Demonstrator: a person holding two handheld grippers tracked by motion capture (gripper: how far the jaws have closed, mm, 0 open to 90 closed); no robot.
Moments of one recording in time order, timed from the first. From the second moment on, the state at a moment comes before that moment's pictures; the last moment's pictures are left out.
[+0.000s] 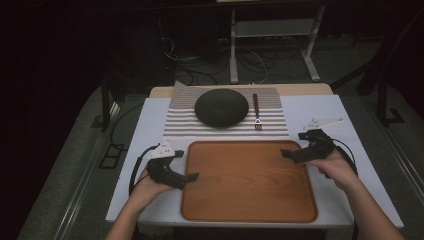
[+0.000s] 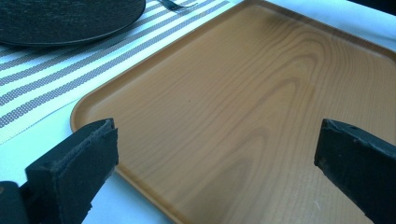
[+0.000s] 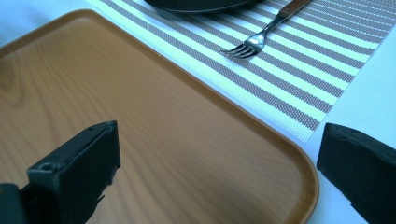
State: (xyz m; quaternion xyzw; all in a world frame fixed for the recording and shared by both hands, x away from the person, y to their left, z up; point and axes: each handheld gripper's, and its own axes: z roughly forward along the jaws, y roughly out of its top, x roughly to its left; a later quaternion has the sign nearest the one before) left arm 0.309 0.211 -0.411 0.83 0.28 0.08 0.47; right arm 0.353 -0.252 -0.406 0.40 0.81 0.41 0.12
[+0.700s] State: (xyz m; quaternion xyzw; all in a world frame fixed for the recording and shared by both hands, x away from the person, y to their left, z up) left arm 0.309 0.211 -0.411 0.83 0.28 0.08 0.47; right arm 0.383 -0.241 -0.405 0.41 0.81 0.40 0.12
